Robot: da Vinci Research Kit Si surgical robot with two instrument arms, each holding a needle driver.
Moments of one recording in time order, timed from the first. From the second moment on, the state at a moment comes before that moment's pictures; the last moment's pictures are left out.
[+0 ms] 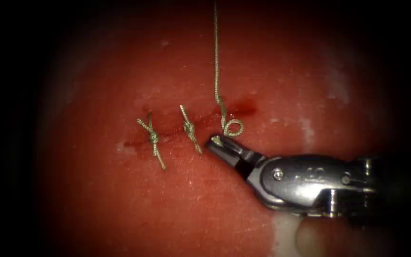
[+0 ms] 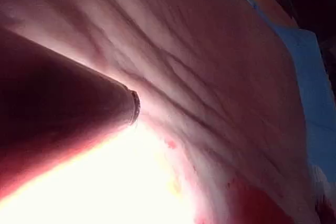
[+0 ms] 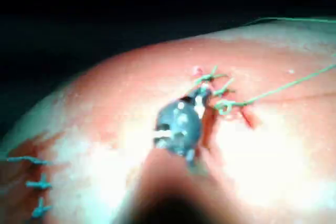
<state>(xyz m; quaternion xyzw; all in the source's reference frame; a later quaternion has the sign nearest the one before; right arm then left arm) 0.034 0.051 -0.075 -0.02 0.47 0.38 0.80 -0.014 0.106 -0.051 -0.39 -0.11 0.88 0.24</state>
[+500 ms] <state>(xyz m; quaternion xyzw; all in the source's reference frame) 0.030 0.049 -0.076 -0.01 0.47 0.37 0.80 -0.014 0.111 -0.051 -0.38 -0.08 0.89 0.23</state>
